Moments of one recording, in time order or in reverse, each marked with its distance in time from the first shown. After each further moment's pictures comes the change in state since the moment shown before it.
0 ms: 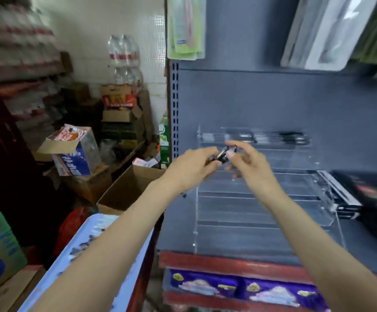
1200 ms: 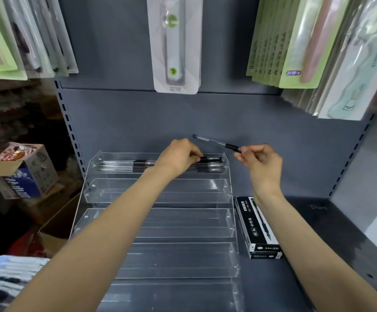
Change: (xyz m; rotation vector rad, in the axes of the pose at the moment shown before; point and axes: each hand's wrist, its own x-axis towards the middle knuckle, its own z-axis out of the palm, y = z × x) left_hand 0.219 0.090 0.105 0.039 0.066 -0.102; right_hand 0.100 0.062 -0.229 0.293 0.470 -0.033
